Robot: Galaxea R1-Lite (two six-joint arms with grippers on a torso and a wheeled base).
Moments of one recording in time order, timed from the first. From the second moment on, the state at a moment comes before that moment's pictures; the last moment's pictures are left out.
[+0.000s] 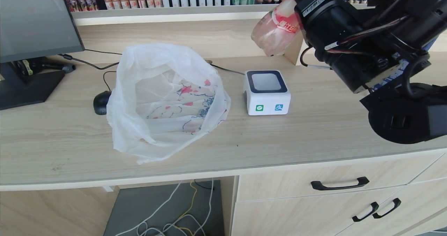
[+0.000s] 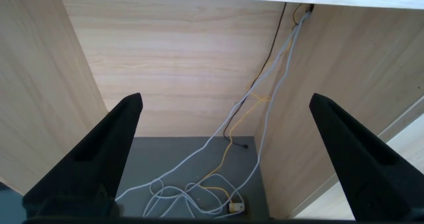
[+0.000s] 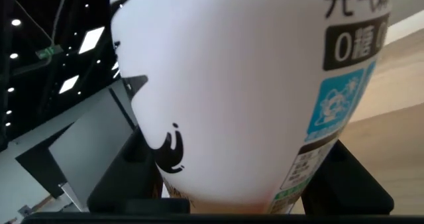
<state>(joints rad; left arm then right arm) 0.00 0.00 0.00 0.00 0.00 -0.01 0.58 1.82 -1.33 -1.09 -0.10 0.58</state>
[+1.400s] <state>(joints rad) 0.00 0.00 0.00 0.00 0.00 -0.01 0.61 1.96 -1.27 -1.18 -0.26 0.82</state>
